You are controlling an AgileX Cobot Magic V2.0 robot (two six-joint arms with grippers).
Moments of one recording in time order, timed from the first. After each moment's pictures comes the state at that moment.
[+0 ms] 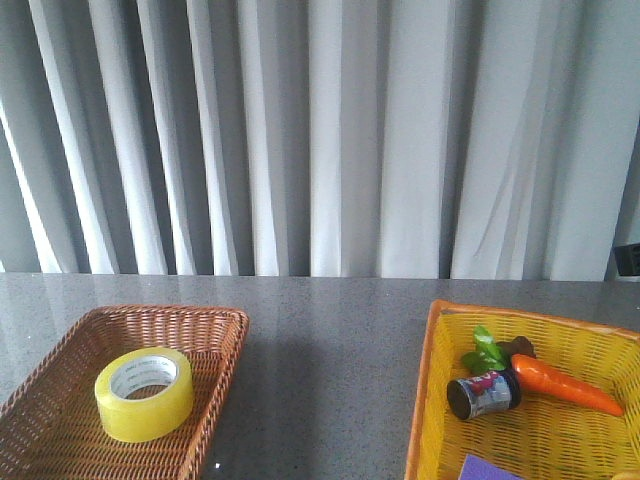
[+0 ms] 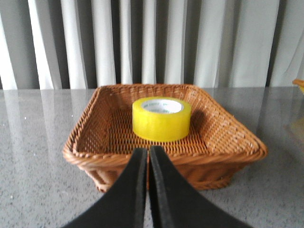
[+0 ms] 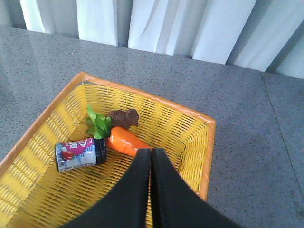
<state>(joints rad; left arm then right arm) -0.09 -0.01 0.01 0.09 0.10 -0.13 0.08 1.22 -1.39 -0.24 0.81 0.09</state>
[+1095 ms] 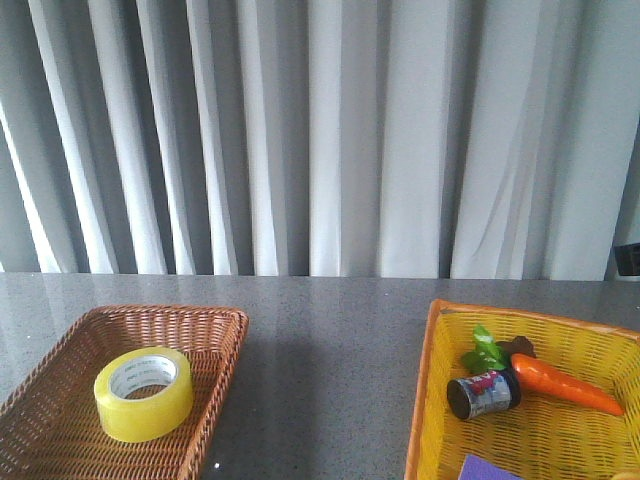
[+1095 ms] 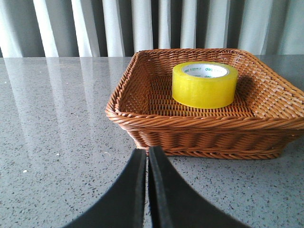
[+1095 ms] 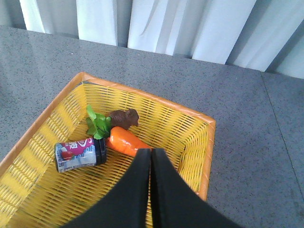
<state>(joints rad) 0.04 -0.01 0.03 0.12 0.18 -0.13 0.08 1.22 -1.39 -0.24 0.81 0.09</state>
